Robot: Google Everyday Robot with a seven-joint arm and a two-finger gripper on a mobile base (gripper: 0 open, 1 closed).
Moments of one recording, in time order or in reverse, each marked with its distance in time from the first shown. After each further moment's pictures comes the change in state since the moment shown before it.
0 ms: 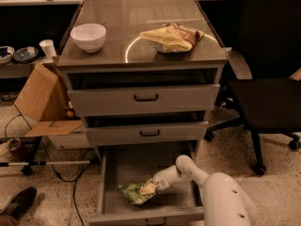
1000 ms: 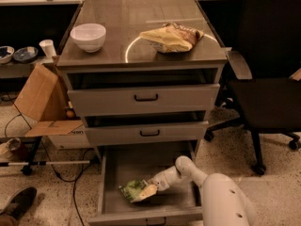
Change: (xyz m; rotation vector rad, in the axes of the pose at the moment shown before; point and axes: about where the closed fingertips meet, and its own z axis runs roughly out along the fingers) arm 0.005 -0.002 0.004 -0.012 0.003 0.024
